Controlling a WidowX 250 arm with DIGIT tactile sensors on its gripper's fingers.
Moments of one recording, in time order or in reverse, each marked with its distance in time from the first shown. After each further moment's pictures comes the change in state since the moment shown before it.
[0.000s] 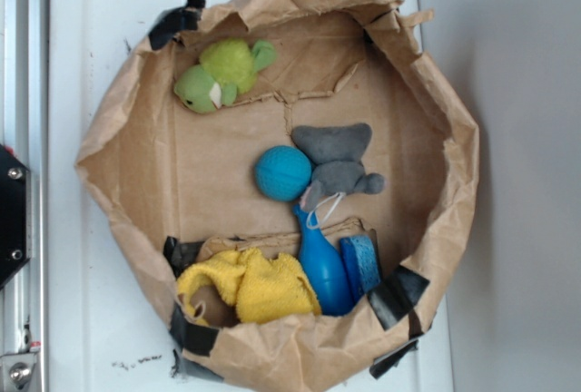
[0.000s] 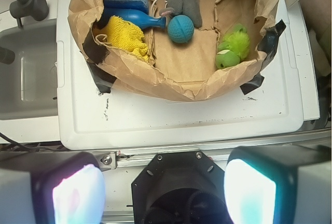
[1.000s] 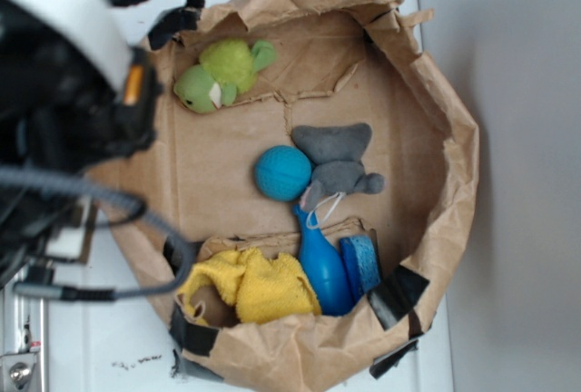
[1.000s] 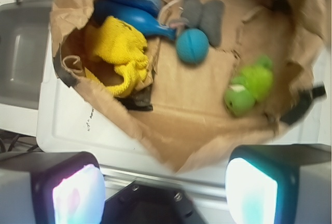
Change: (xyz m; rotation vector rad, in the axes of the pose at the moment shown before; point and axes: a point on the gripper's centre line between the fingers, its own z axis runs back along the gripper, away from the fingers) arm 0.061 0.036 -0.048 -0.048 0.067 -0.239
